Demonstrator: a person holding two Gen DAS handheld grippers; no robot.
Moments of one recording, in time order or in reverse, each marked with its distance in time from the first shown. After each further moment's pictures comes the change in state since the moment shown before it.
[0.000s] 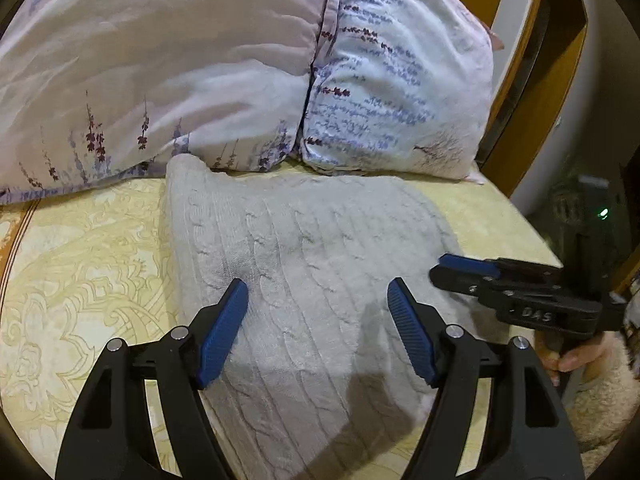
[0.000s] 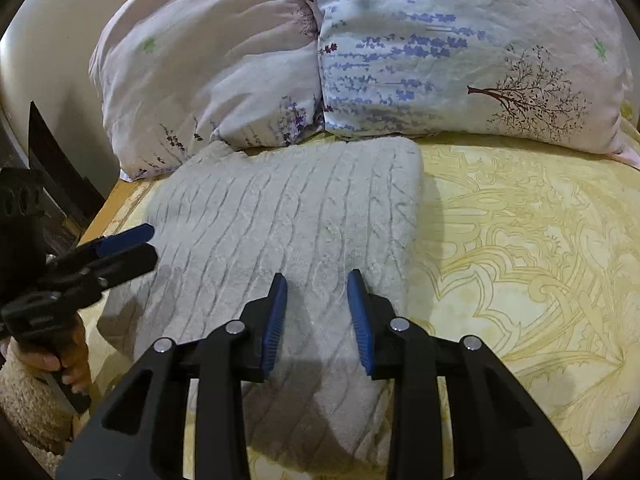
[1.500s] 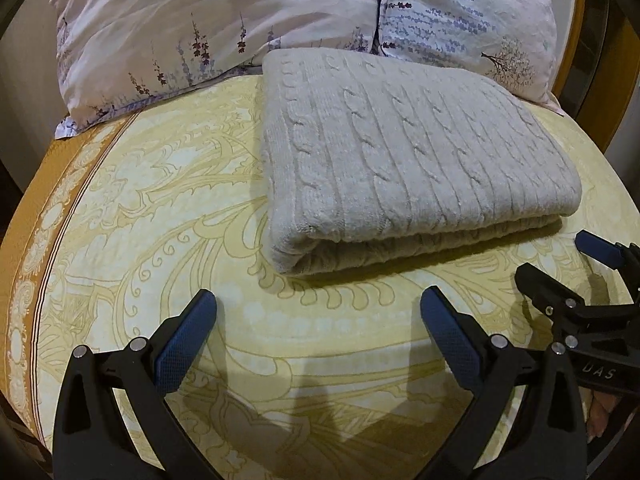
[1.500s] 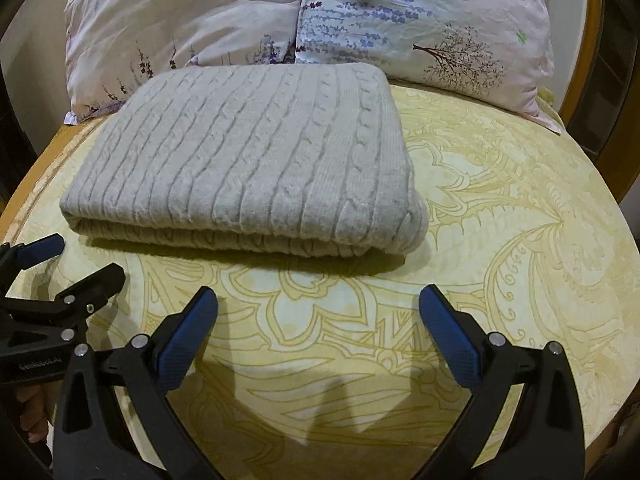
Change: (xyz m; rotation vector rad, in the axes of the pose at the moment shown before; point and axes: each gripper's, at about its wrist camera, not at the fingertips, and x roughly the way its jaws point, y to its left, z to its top) left arm -0.029 -0.021 -0.096 -0.040 0.164 0.375; right arm -0.030 0.059 -0.102 -0.022 0.040 -0.343
